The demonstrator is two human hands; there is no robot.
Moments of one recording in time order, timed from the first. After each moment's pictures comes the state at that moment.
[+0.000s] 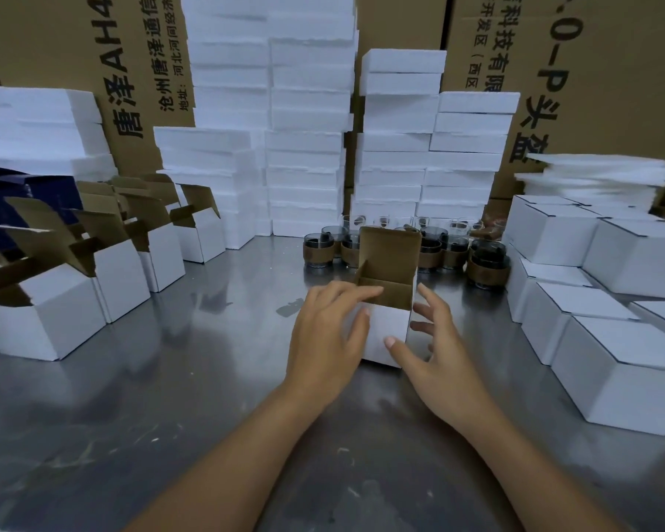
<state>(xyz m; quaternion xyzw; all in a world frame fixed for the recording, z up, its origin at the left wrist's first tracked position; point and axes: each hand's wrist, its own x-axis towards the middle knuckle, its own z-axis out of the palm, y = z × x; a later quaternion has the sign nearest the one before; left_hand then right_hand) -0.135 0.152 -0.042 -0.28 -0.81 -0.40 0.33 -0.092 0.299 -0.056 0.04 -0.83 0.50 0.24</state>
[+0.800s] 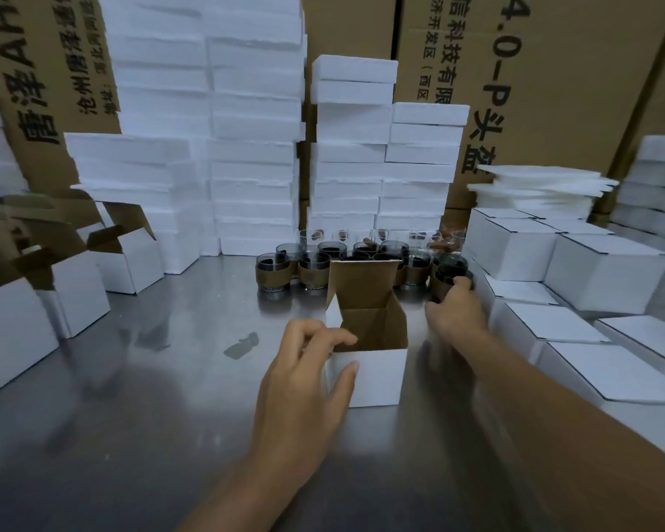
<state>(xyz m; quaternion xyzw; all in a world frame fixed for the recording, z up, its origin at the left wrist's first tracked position) -0.139 0.163 -0.046 -0.31 -0.78 -0.43 0.34 -0.203 0.399 -0.019 -0.31 -0.87 0.32 0.20</state>
